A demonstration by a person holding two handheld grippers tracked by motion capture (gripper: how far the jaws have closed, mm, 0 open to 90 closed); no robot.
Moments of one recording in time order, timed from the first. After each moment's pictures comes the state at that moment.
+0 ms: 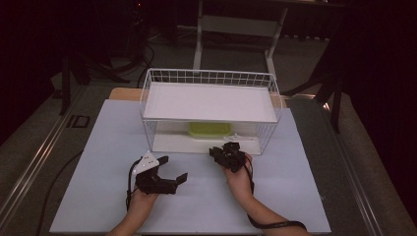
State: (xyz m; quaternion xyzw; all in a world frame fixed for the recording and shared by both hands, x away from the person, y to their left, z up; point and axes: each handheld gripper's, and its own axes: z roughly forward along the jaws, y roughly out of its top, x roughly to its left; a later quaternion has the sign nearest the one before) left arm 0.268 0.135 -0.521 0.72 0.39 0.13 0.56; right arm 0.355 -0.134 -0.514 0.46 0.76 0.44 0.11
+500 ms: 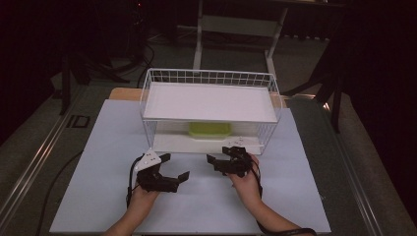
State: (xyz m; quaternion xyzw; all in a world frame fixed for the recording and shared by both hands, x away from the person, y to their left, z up) left arm 0.271 0.134 -0.507 0.73 0.37 0.12 0.56; right arm 0.334 -0.151 -0.499 0.42 0.77 0.48 0.10
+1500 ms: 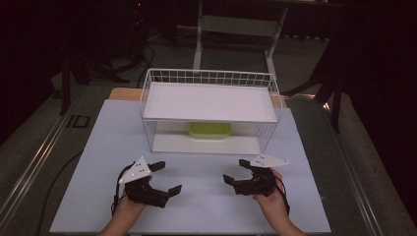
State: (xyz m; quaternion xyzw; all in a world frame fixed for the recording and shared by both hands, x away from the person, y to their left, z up) left arm 0.236 0.154 -0.494 0.75 0.32 0.11 0.57; right arm 0.280 -0.206 -0.484 0.34 0.80 0.49 0.11
